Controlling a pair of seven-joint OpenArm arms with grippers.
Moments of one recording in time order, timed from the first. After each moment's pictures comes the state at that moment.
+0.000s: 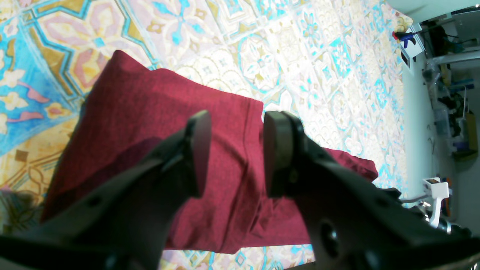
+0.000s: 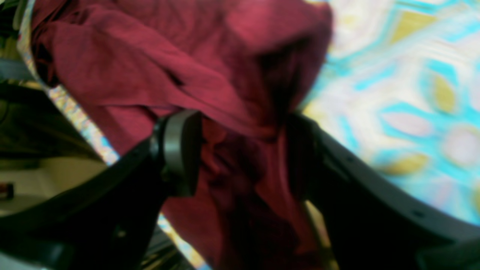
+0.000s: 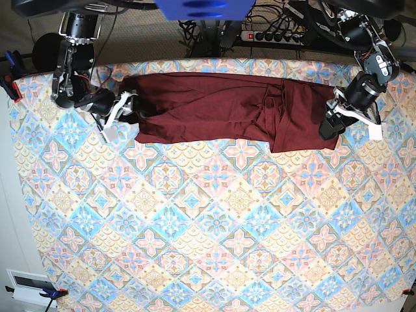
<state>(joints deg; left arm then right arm) 16.3 -8.6 -38.8 107.4 -59.9 -14.8 64.2 -8.2 13.6 15.1 81.7 50.2 43.1 -65.0</state>
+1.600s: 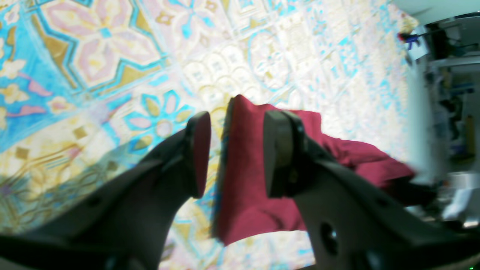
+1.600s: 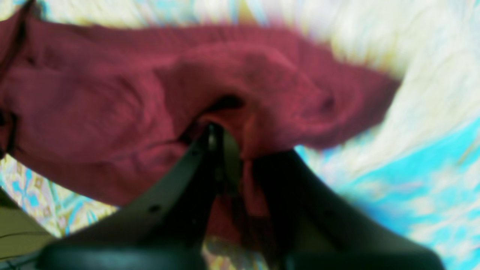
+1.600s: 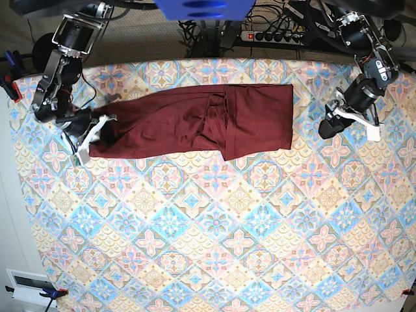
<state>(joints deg) 14.9 -9.6 -36.2 103.0 -56.0 -14.8 63.9 -1.8 13.1 25.6 89.9 35.2 42.7 -62.0</state>
